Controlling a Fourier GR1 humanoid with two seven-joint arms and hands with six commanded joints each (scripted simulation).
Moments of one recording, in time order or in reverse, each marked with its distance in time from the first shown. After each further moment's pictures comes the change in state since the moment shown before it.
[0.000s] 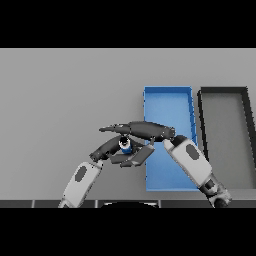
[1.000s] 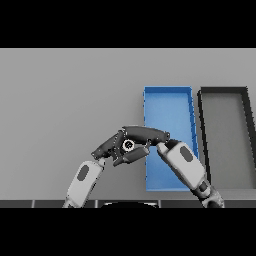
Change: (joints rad) left arm -0.009 -0.069 0.053 -0.003 -0.074 -0.013 0.034; right arm 0.035 0.094 0.005 0.000 -0.087 -0.029 -0.047
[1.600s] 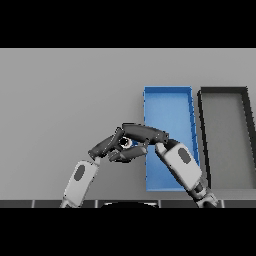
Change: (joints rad) left arm 0.008 0.028 0.036 0.011 -0.057 -0.100 0.073; right arm 0.007 0.062 -0.041 -0.017 0.102 -0.001 0.011
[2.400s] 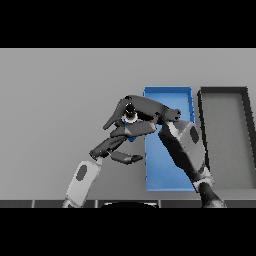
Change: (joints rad) left arm 0.006 -0.026 0.006 0.021 -0.016 0.033 0.073; right arm -0.307 -0.002 -0.212 0.024 -0.431 -0.185 0.277
